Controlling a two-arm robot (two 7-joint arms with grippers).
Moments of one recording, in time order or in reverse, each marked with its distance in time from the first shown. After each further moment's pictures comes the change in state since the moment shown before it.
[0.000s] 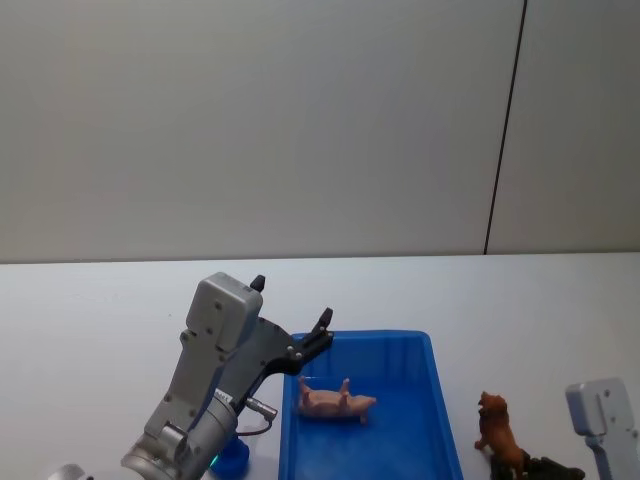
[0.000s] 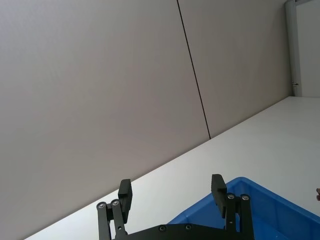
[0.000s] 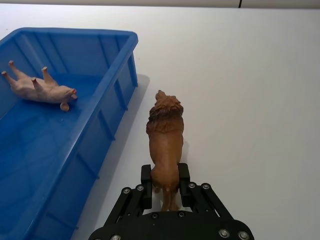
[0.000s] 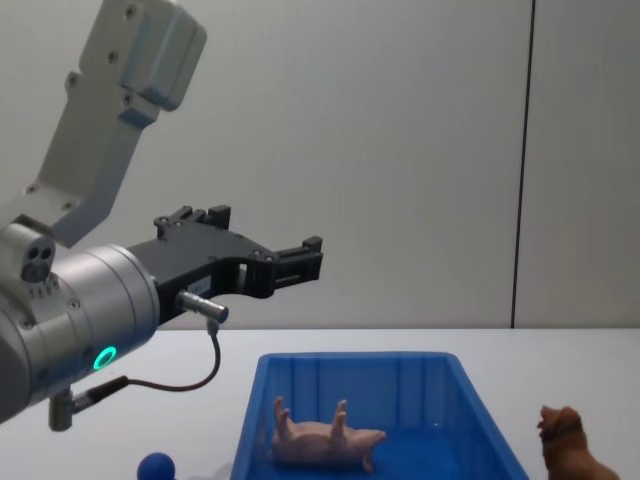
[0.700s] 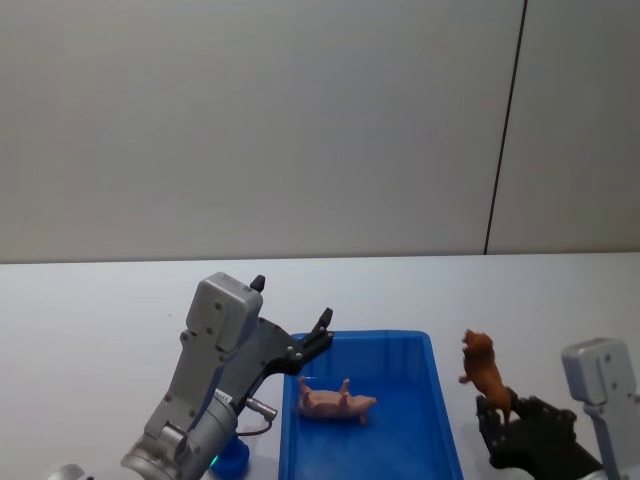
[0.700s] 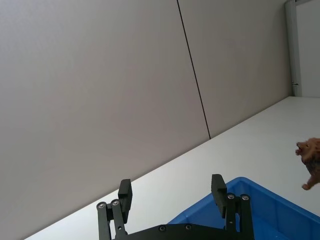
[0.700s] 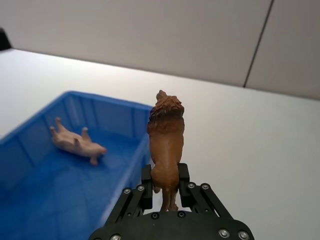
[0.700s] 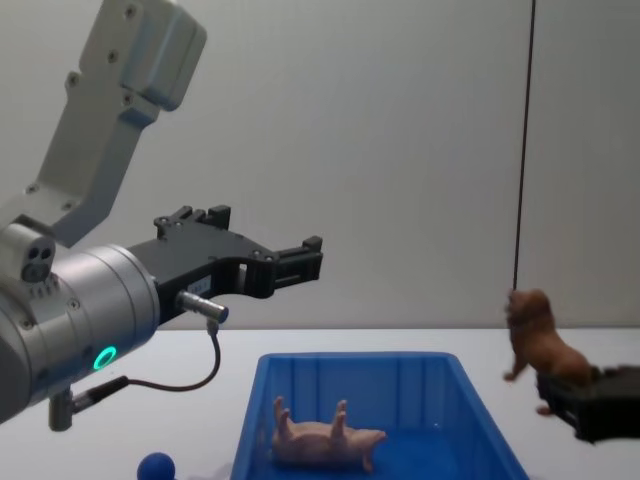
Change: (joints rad) left arm 0.000 0.000 0.000 0.000 0.000 0.000 0.000; right arm 0.019 0.006 -0.008 -0.072 -0.111 -0.117 0.059
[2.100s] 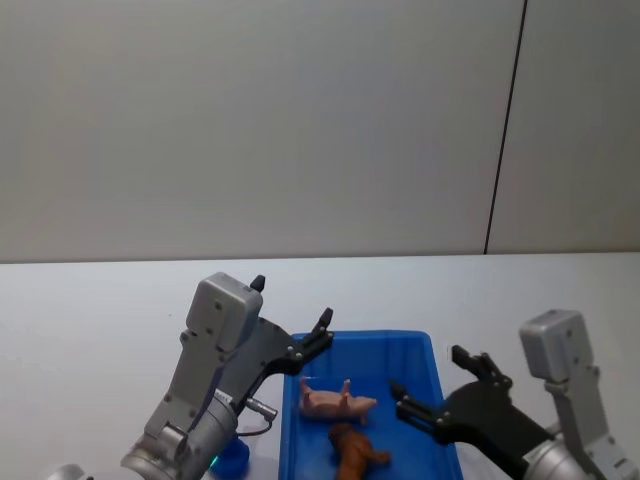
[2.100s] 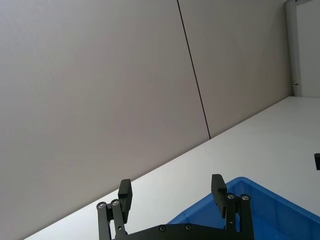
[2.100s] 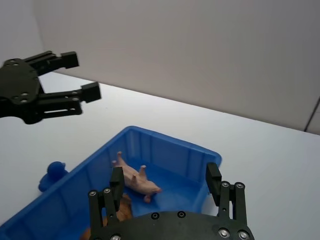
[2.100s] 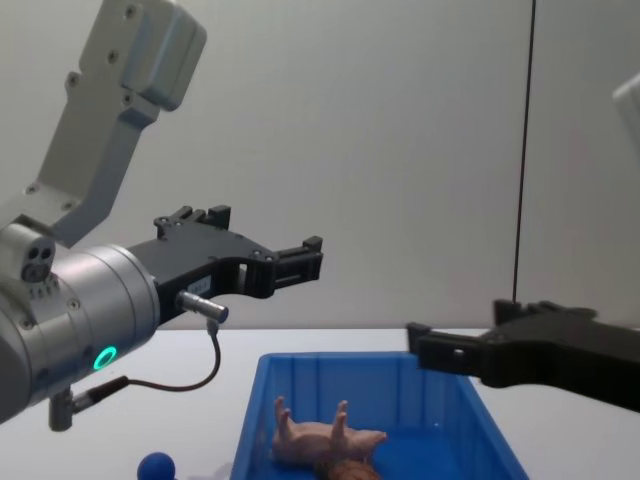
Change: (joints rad) left arm 0.000 0.000 0.000 0.000 0.000 0.000 0.000; right arm 0.088 -0.040 -0.030 0.059 0.002 -0.101 0.207
